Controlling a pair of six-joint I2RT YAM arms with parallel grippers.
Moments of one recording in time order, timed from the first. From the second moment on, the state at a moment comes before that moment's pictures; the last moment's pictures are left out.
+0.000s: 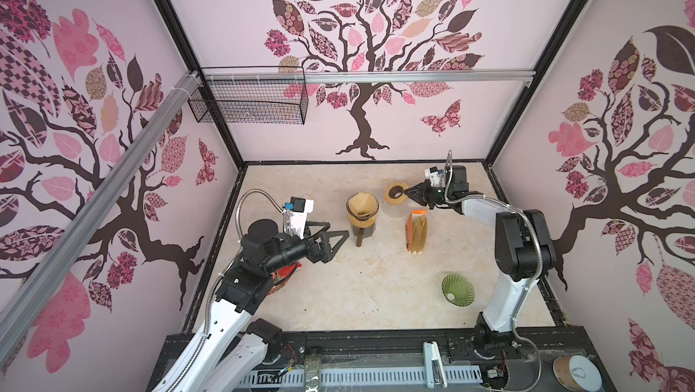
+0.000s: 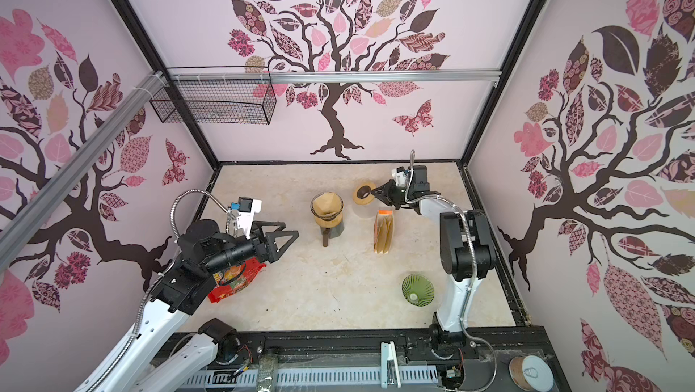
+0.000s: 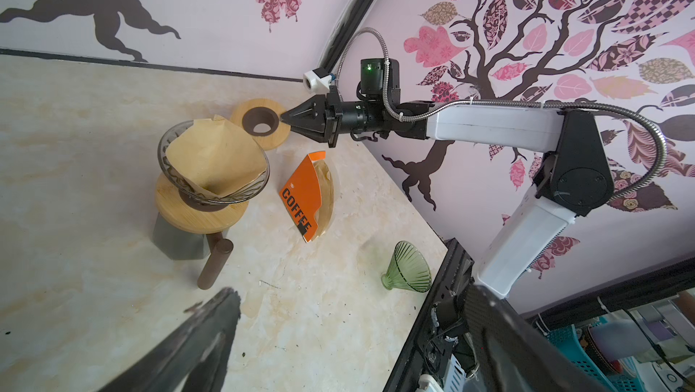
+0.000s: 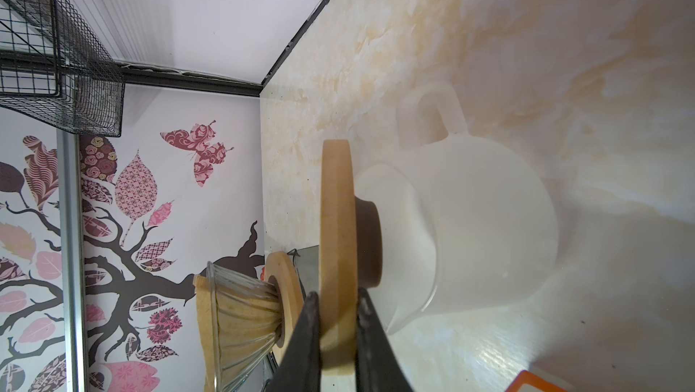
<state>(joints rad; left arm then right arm) -0.43 0.71 0.76 -0.25 0.54 -0.47 0.08 1.90 1.23 0.01 -0.81 0.78</state>
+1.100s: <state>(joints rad) -0.43 0.71 0.76 -0.25 0.54 -0.47 0.07 1.91 1.24 0.01 -0.82 0.77</state>
